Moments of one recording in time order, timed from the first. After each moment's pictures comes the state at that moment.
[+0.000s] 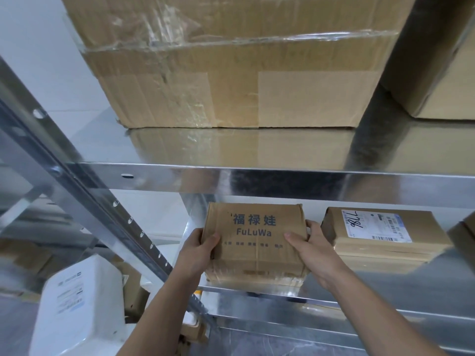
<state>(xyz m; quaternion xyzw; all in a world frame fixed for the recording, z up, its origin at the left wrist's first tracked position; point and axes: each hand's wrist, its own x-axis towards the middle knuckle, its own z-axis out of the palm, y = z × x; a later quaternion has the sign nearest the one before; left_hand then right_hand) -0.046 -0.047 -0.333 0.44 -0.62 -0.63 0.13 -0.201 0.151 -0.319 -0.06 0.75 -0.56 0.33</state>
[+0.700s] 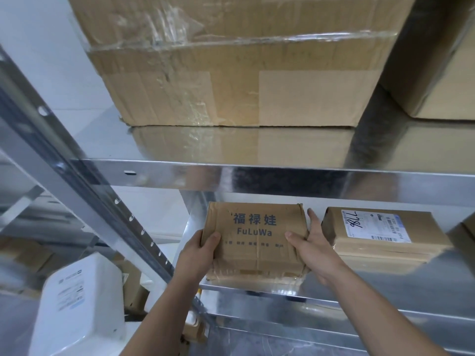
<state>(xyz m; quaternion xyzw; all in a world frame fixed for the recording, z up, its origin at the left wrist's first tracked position) -0.042 -0.031 -0.317 0.47 -0.70 -0.53 0.11 -0.201 0.152 -0.318 -0.06 0.76 -0.54 0.34</state>
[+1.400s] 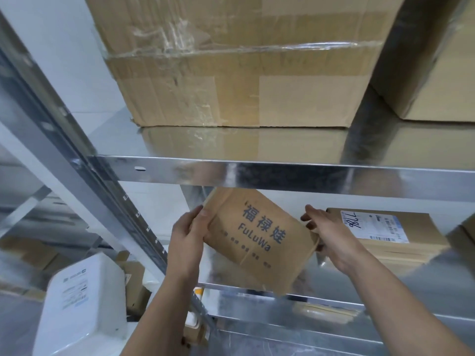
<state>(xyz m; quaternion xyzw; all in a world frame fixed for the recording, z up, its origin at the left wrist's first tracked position) -0.030 -0.014 -0.266 0.38 -0.62 -0.62 0.29 -0.222 0.163 -0.279 -0.06 0.77 -0.55 0.31</state>
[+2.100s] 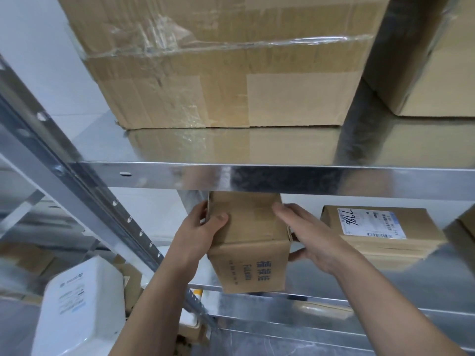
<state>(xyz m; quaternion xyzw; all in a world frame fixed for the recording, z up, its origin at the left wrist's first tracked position) -0.049 -0.022 -0.250 0.35 -0.65 -0.65 0.18 -0.195 0.151 -0.251 -0.15 0.72 -0.53 0.41</state>
